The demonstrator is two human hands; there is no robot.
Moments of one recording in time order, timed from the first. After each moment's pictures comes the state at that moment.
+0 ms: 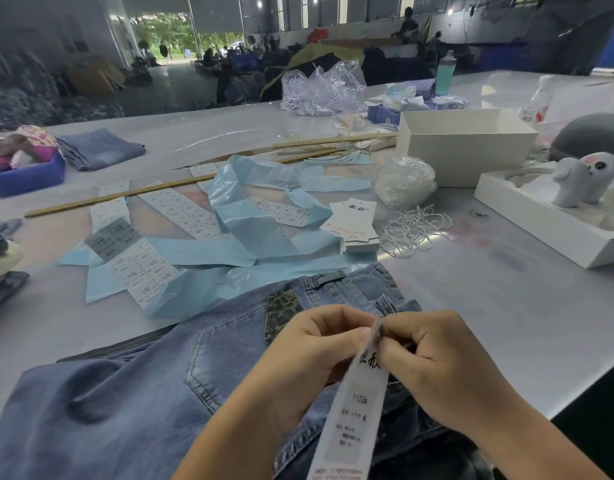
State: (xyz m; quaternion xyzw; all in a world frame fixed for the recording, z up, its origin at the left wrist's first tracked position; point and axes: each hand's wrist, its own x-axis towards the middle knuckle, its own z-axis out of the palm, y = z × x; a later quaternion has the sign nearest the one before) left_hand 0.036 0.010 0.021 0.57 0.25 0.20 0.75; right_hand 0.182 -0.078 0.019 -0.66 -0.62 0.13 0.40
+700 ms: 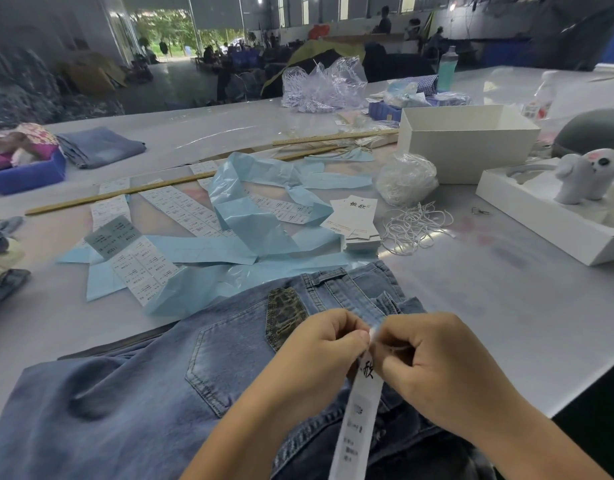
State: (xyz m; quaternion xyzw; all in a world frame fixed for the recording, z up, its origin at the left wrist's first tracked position) left_hand 0.041 0.011 0.012 0.71 0.33 0.17 0.60; right_hand 0.184 -0.081 0.016 -0.69 -0.65 0.07 0.32
